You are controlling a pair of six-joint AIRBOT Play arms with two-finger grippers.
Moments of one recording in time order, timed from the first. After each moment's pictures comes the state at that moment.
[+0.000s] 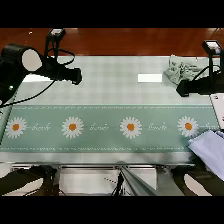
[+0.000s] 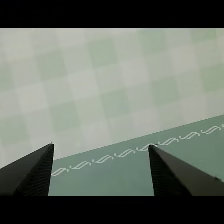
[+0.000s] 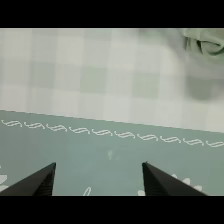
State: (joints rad) left arm -0.33 -1.27 1.33 1.53 -1.08 -1.65; right arm 0.03 -1.00 1.11 -1.53 1.19 1.54
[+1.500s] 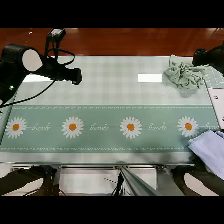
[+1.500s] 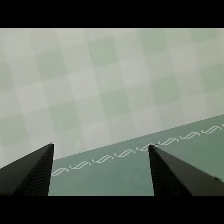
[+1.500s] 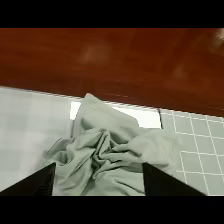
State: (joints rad) left arm -0.33 -1.27 1.33 1.53 -1.08 -1.65; right arm -0.07 -1.13 1.11 -1.88 0.47 1.68
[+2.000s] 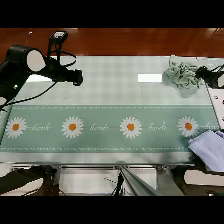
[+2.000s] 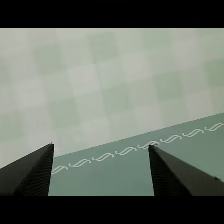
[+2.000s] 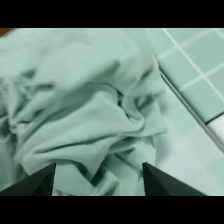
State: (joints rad) left arm -0.33 -1.30 1.33 1.51 -1.09 -1.65; right arm -0.33 -1.51 1.11 -1.62 0.37 1.96
